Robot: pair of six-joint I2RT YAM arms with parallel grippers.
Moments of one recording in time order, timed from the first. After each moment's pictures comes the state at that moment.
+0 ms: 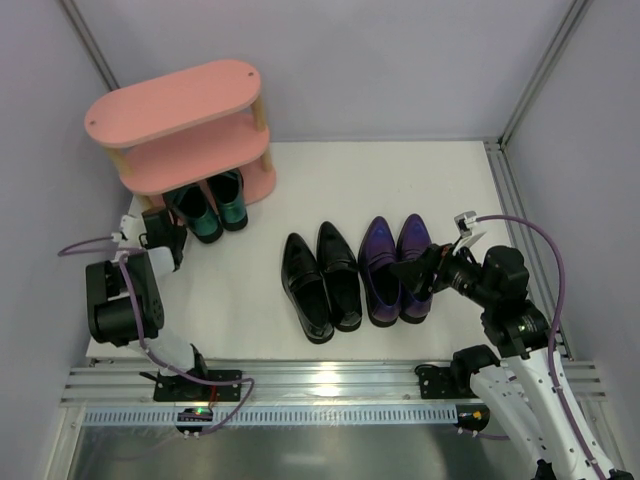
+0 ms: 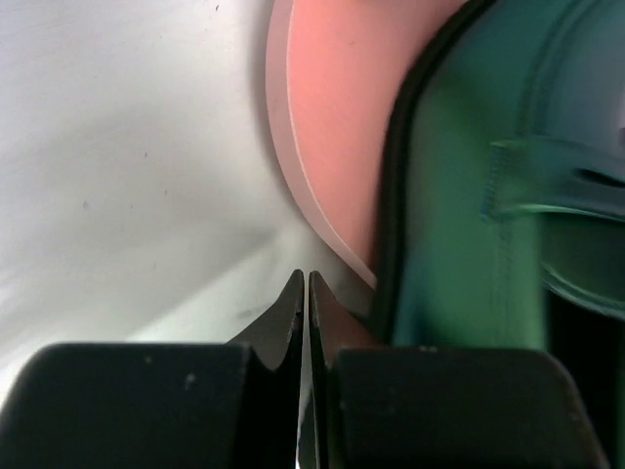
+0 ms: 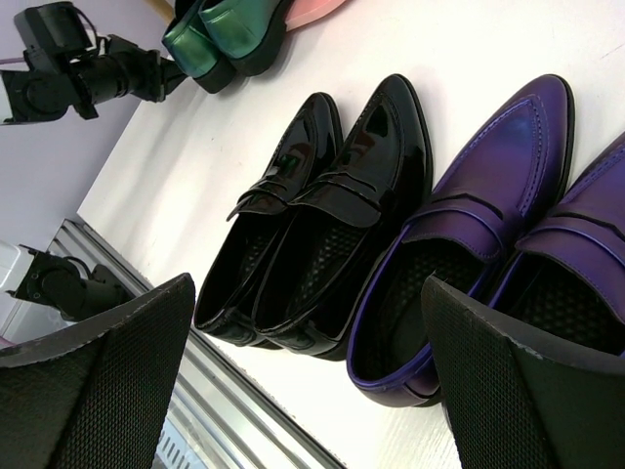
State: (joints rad) left arm 0.24 1.65 0.71 0.29 -0.22 -1.03; right arm 0.25 0.50 0.65 -0.43 -0.47 0.42
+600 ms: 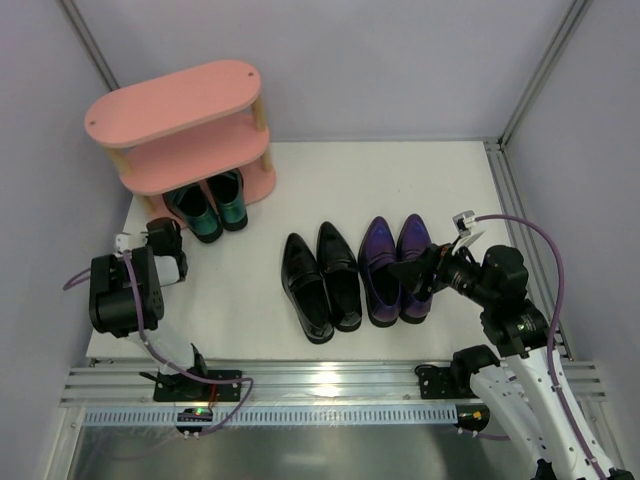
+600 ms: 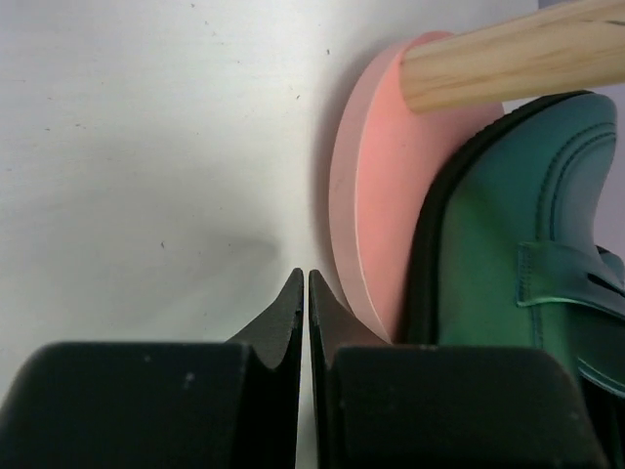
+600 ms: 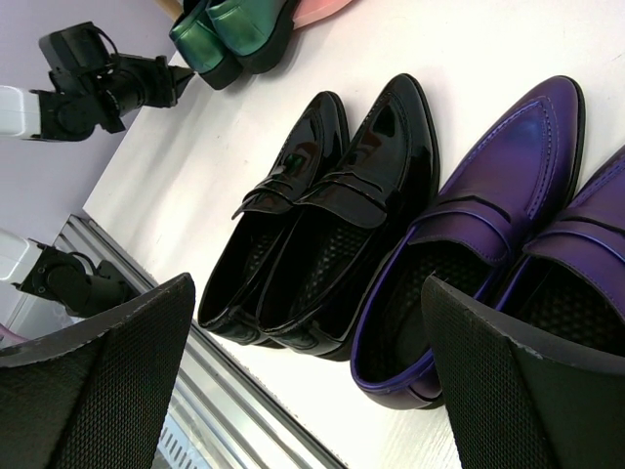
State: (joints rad) left arm 0.24 1.66 0.58 0.52 -0.43 -1.19; right arm 0.25 0.51 0.65 -0.42 -0.49 0.42
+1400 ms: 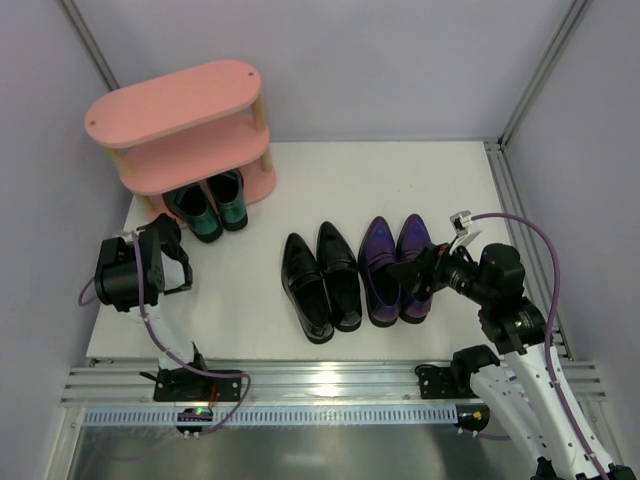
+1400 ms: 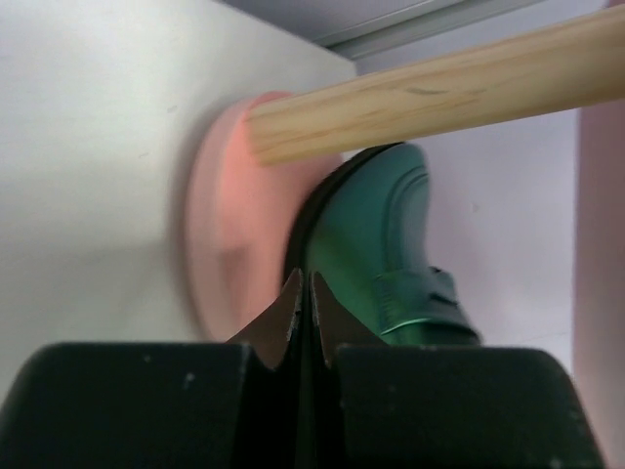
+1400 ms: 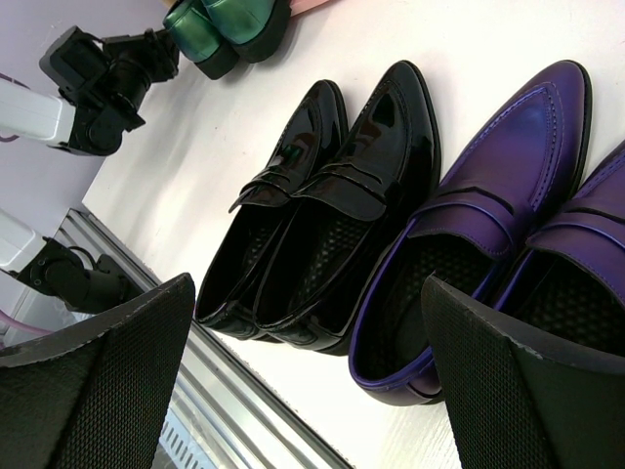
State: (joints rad) left arm 0.24 1.89 0.50 1.19 -0.43 -1.23; right arm 0.25 0.53 0.64 -0.42 -0.49 0.42
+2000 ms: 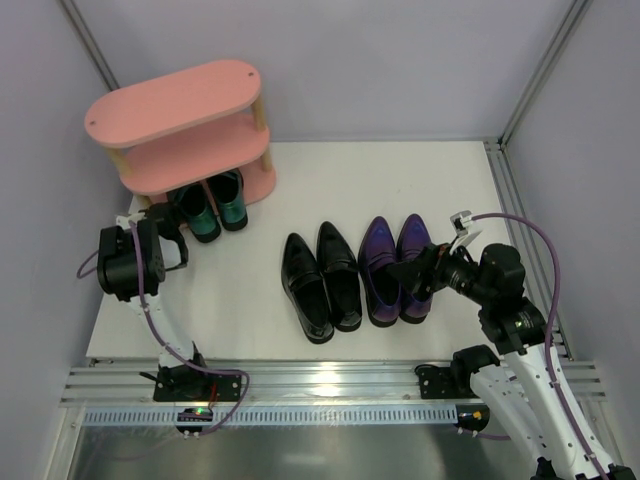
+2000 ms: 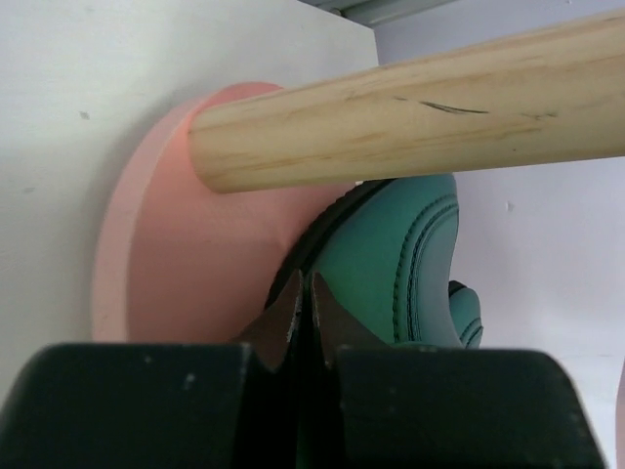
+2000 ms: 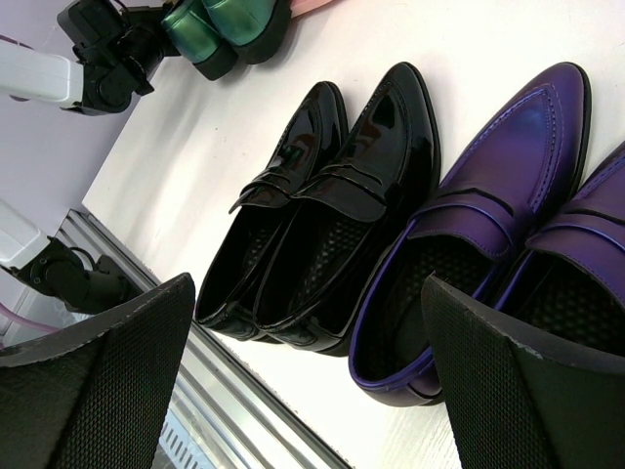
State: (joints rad) left arm 0.25 1.97 0.76 0.93 -0.36 -1.24; right arm 0.25 0.53 0.64 -0.41 -0.49 0.42
